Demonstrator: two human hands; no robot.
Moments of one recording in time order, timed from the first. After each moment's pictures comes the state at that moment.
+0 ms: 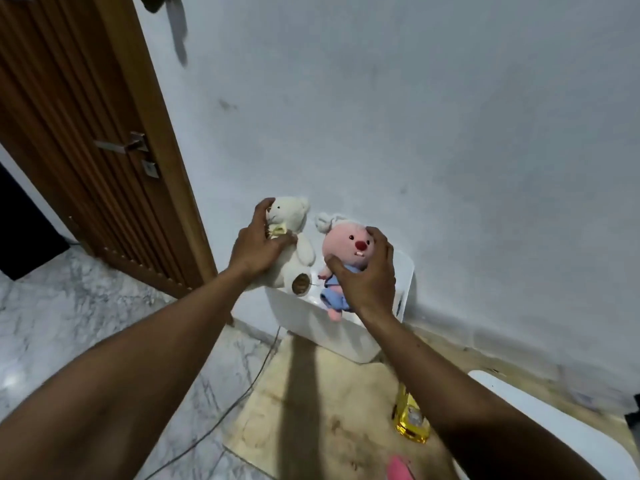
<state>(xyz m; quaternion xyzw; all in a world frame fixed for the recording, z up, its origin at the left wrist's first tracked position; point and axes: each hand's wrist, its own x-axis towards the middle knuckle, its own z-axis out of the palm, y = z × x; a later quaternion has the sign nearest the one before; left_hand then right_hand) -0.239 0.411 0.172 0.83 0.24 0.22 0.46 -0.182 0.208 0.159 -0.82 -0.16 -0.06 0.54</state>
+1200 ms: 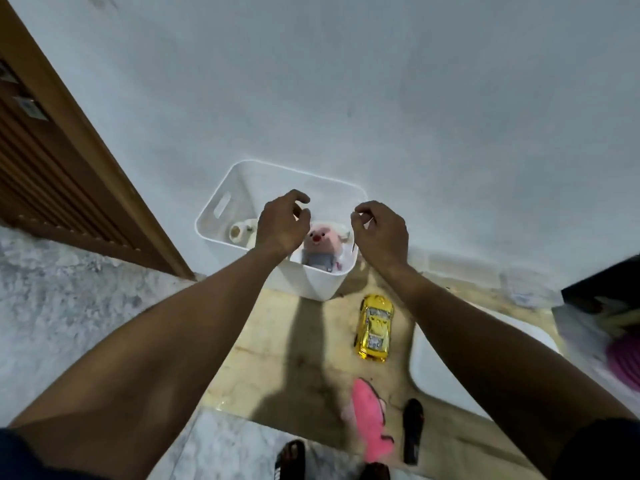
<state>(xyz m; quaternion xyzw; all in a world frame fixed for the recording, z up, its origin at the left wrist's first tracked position) -0.169 0.290 0.096 0.88 0.20 0.16 0.39 -0.115 0.107 0.092 -0.90 -0.14 -0.10 0.40</state>
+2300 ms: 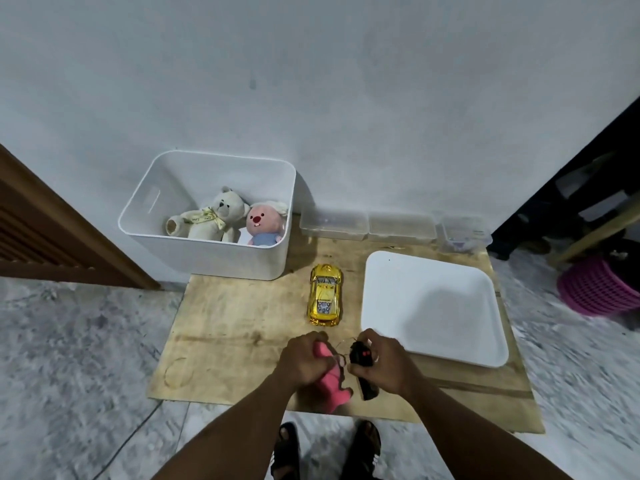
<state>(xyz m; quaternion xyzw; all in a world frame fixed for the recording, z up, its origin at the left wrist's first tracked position) -0.324 0.105 -0.033 0.88 0.12 -0.24 0.40 -0.290 -0.106 -0.048 -0.90 -0.13 0.24 0.33</state>
